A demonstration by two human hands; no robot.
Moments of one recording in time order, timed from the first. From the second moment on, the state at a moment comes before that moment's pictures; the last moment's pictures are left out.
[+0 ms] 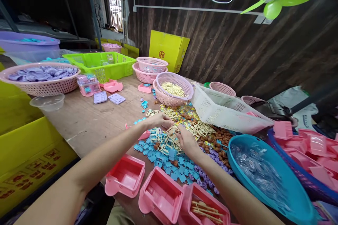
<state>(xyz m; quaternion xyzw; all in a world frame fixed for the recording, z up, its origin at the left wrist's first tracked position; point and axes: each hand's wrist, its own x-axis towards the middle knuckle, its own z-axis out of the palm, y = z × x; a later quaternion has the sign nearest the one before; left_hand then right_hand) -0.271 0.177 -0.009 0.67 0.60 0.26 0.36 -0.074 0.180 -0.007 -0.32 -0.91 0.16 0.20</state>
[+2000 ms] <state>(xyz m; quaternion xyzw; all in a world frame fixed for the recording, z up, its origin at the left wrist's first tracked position) -0.223 0.184 0.049 0.78 0.47 0.21 0.35 -0.037 0.191 0.037 -0.17 -0.96 0.12 0.19</state>
